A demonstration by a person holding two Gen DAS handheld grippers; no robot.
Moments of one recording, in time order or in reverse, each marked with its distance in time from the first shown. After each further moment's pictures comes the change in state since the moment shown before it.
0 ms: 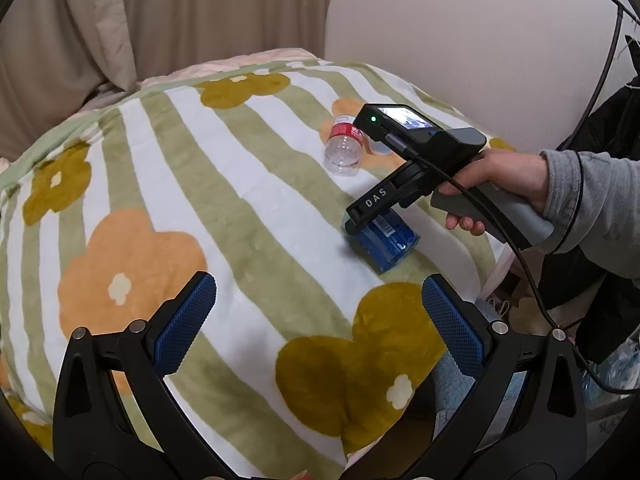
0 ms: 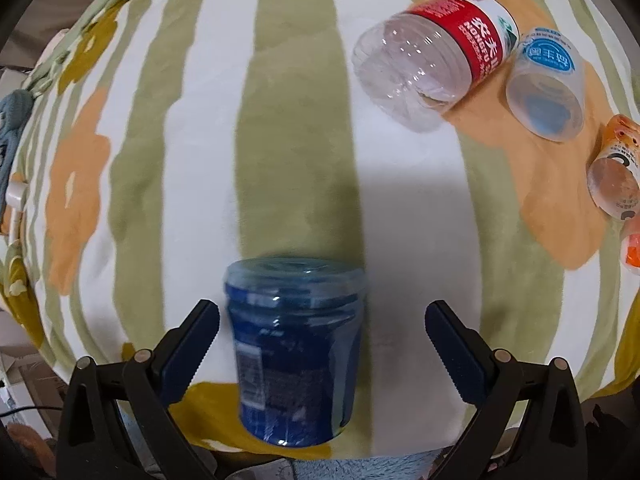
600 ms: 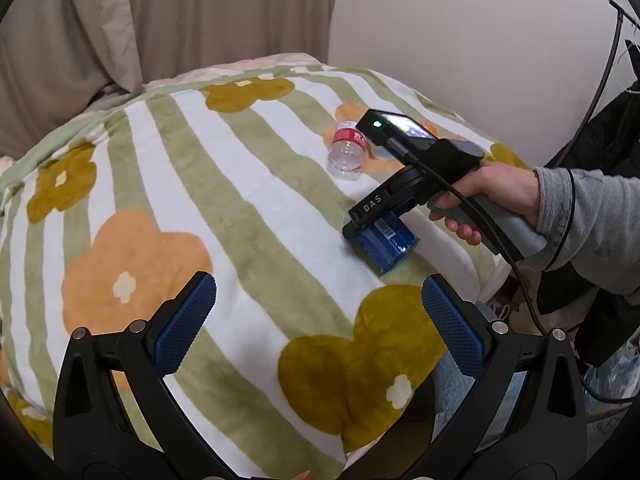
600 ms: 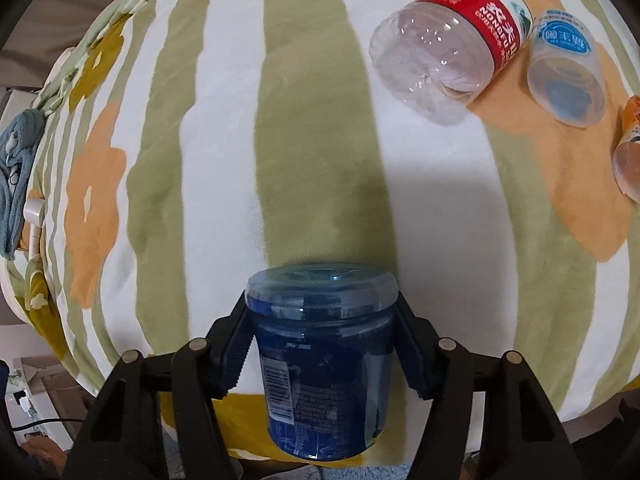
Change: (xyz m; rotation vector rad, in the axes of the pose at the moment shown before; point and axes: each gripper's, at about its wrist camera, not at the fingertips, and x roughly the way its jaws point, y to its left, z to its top) left arm -0.009 0.001 -0.003 -0.010 -0.019 0.010; right arm 0.019 0.005 0.007 0.020 -0.043 0.104
